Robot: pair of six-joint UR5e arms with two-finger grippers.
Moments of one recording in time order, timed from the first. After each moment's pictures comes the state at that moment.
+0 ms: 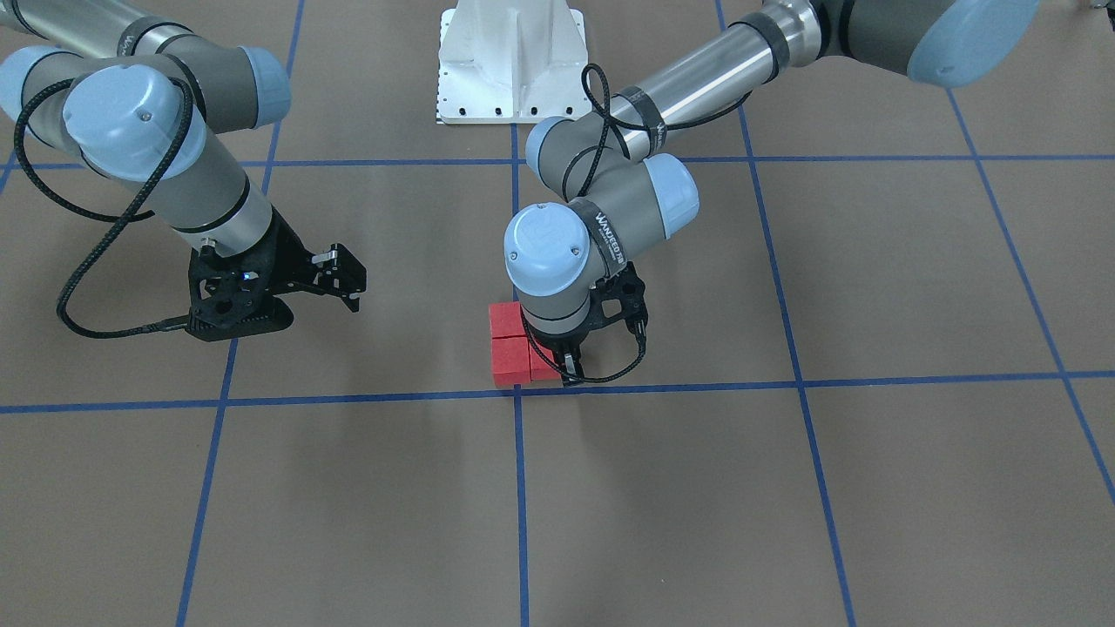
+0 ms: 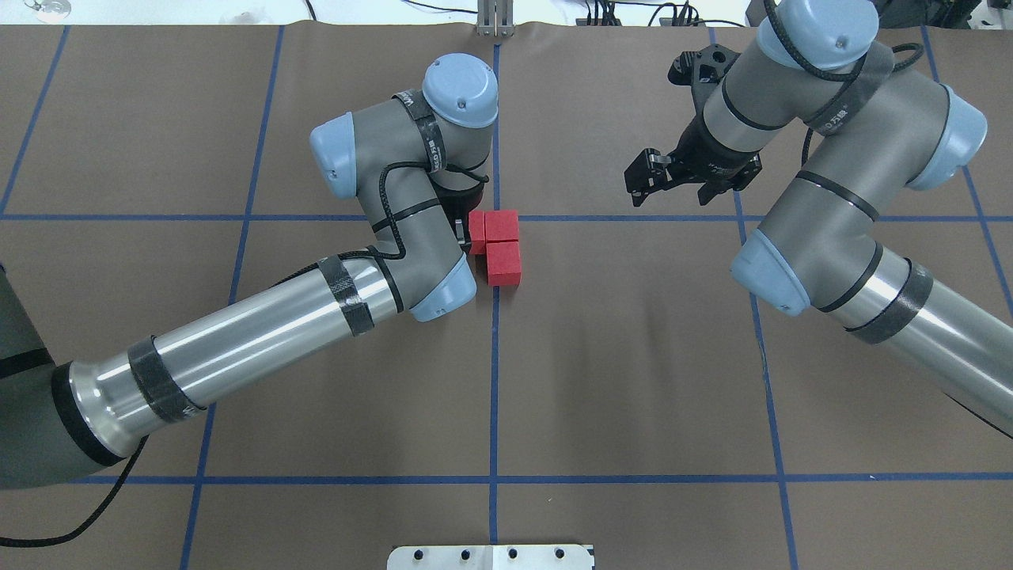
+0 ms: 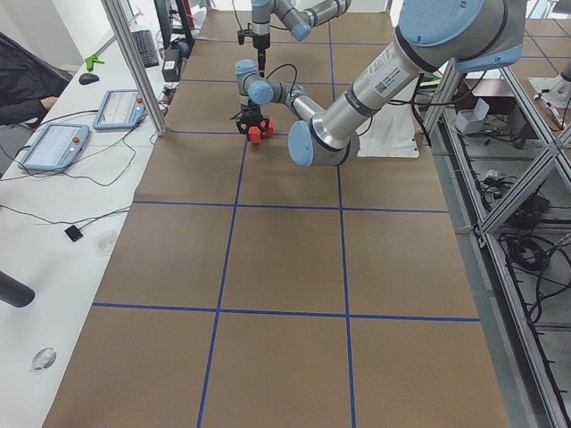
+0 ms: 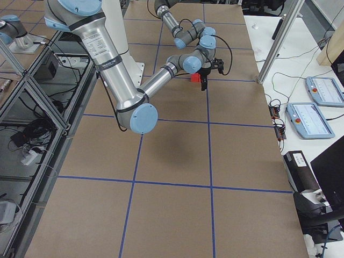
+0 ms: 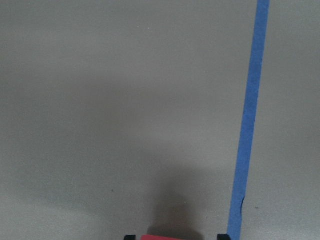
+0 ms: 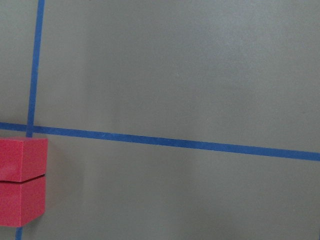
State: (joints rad) left arm -0.64 -2.62 -1.06 -1.60 -1.98 -2.77; right arm 0.85 -1.04 1.72 -1.53 2.16 0.89
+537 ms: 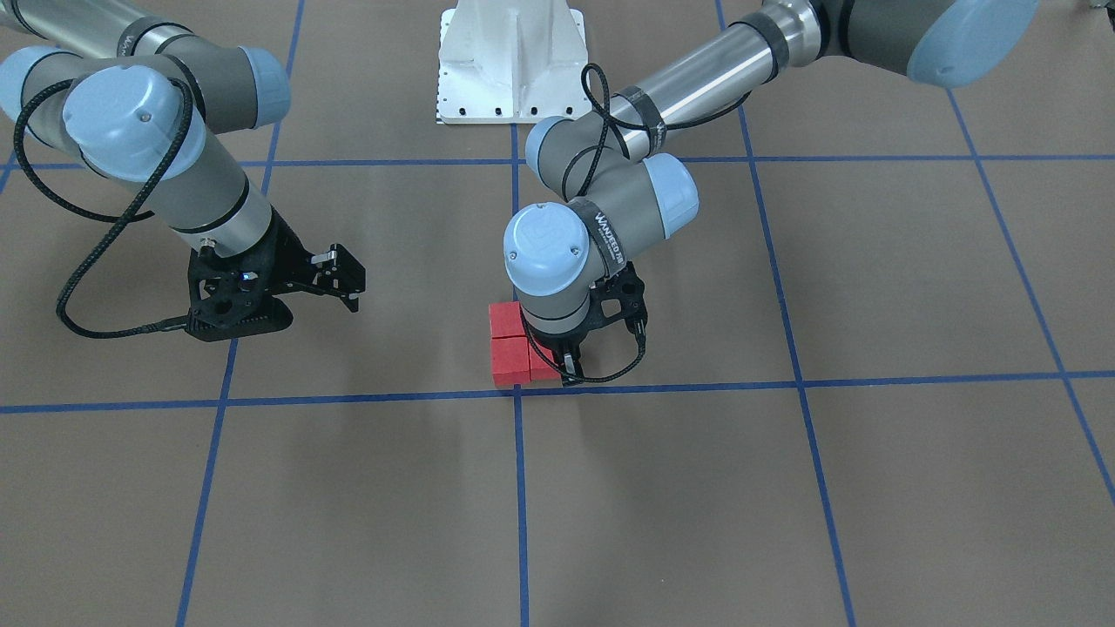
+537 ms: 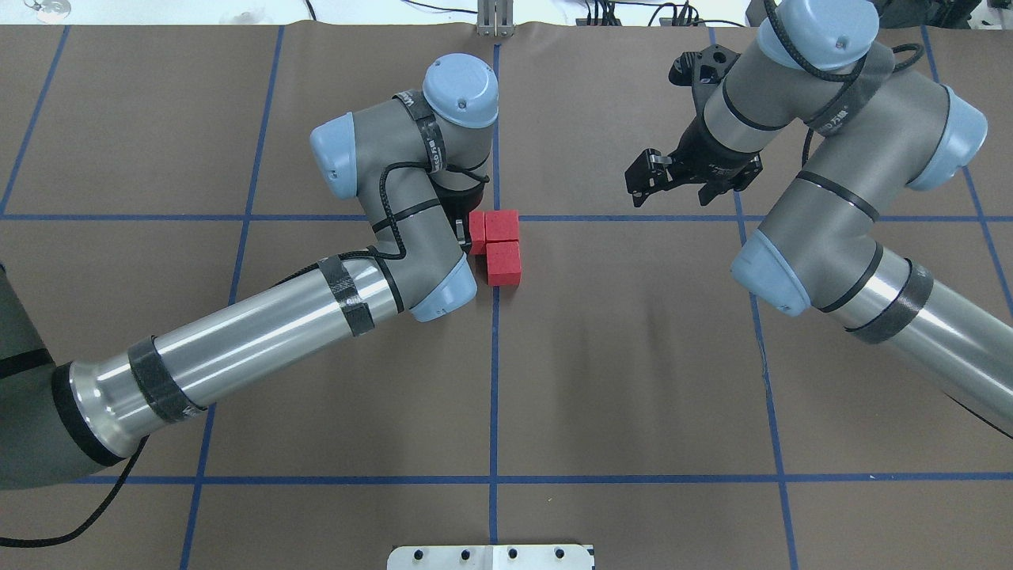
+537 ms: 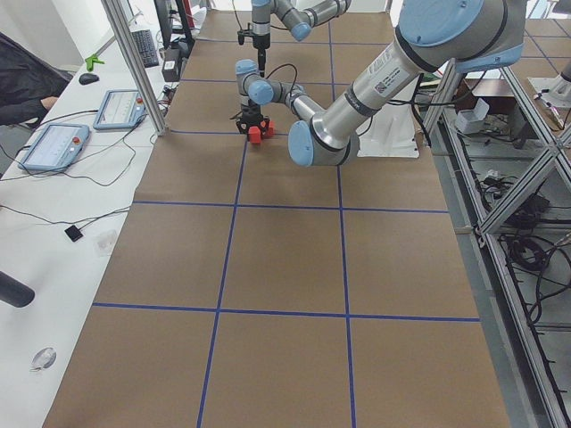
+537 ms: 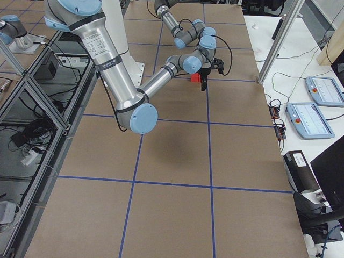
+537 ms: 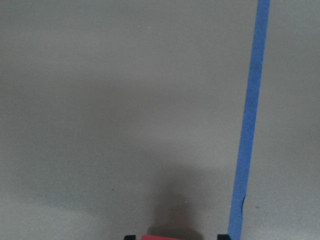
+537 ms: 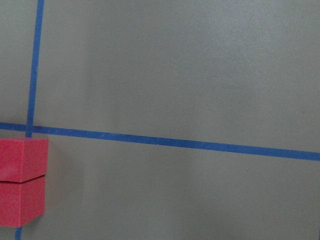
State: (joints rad) left arm -0.64 -2.62 -1.06 -1.60 -1.98 -2.77; right arm 0.85 -1.04 1.72 -1.53 2.16 0.89
